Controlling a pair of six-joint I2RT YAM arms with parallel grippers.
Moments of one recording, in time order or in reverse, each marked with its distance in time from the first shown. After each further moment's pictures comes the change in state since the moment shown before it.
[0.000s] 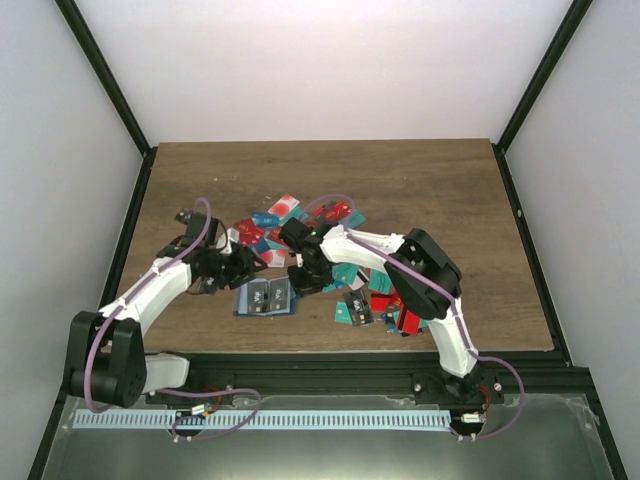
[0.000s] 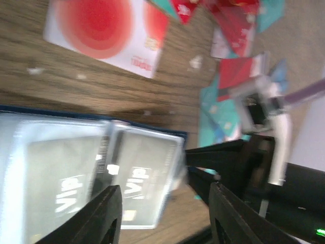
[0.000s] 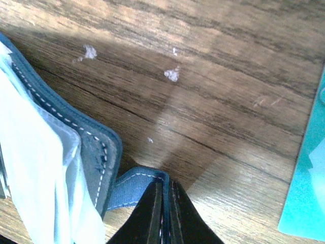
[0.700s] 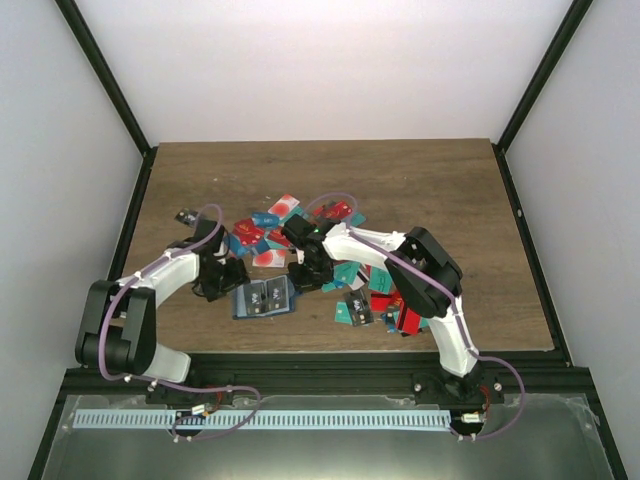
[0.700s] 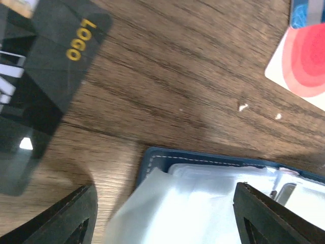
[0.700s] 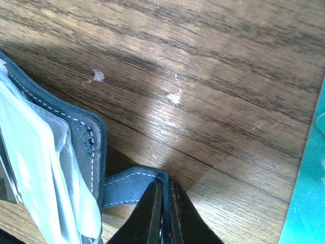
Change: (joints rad) left arm 0.011 0.172 0.011 -0.119 -0.388 0.122; right arm -0.027 0.005 -0.005 0.041 -0.042 -0.001
